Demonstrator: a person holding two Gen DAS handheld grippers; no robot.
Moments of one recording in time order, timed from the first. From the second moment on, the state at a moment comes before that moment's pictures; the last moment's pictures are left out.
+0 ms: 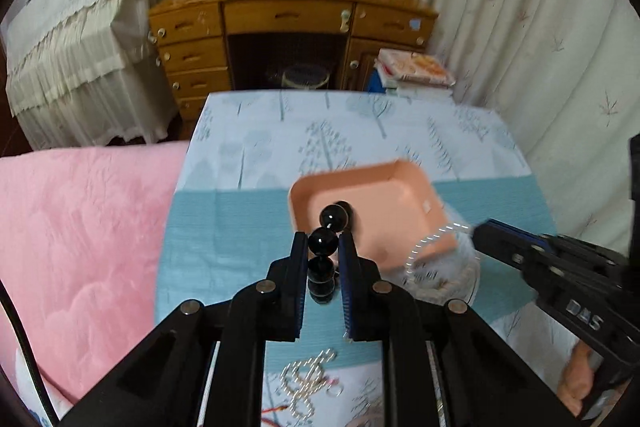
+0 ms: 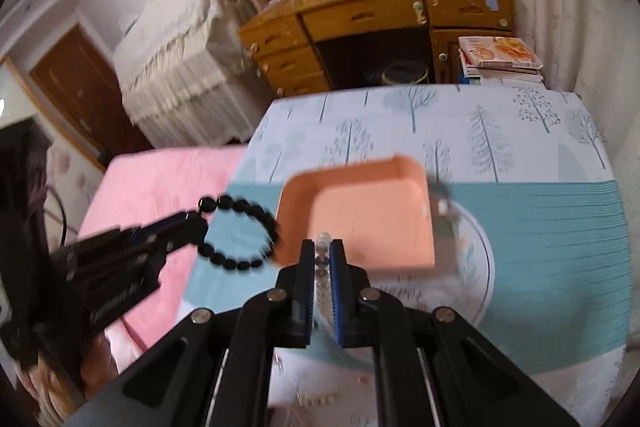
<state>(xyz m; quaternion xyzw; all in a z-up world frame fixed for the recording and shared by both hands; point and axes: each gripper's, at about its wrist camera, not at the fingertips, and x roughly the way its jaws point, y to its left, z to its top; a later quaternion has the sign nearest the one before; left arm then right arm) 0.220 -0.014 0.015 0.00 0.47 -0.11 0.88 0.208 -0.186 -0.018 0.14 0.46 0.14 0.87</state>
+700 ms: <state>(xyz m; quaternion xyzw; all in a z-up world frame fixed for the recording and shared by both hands) 0.256 -0.049 -0.065 0.03 0.43 -0.06 0.90 0.251 -0.207 -0.129 0.16 0.57 0.04 0.80</state>
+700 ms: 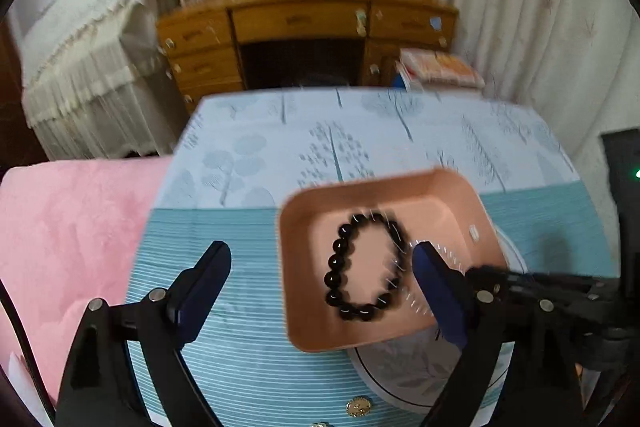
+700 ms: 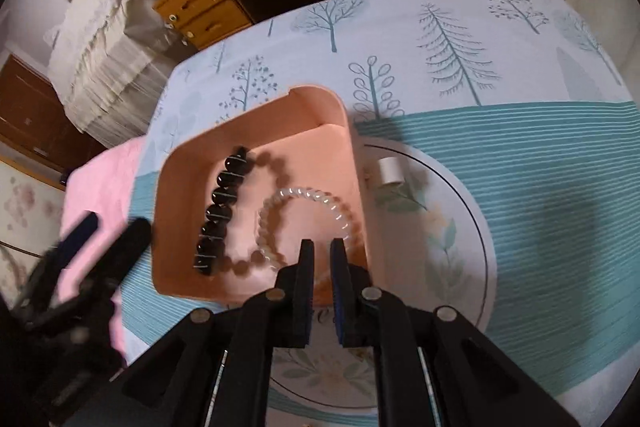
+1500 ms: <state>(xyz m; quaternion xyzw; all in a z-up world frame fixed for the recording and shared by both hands) 0.161 -0.002 0.002 0.02 0.43 -0.06 0.90 0.144 -0.208 -0.042 0.13 0.43 0.08 0.89</state>
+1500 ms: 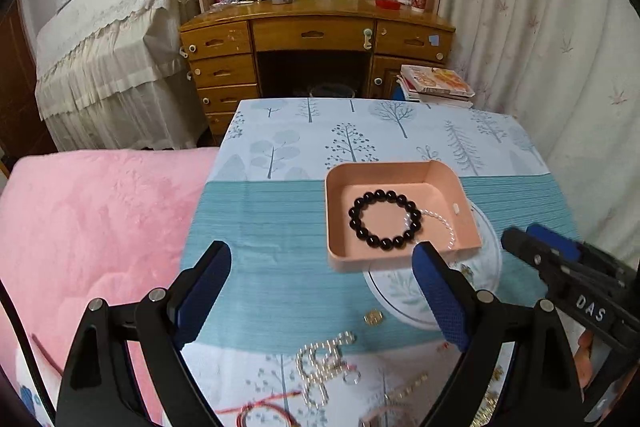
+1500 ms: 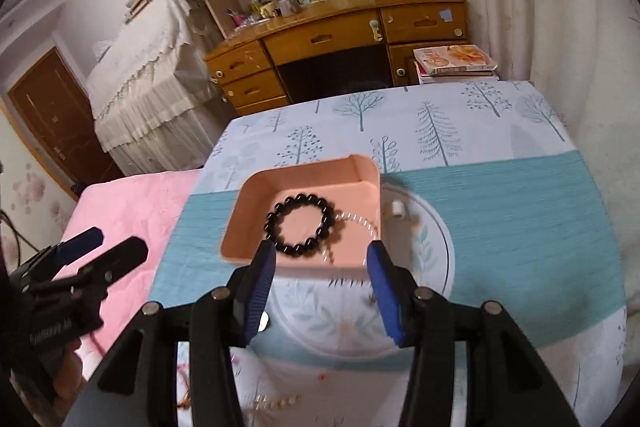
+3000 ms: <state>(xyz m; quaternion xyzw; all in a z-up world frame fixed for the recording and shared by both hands) 0.023 -0.059 -0.124 0.01 0.53 -0.17 0.83 0.007 -0.202 -0.142 -0.04 0.48 0.13 0.86</state>
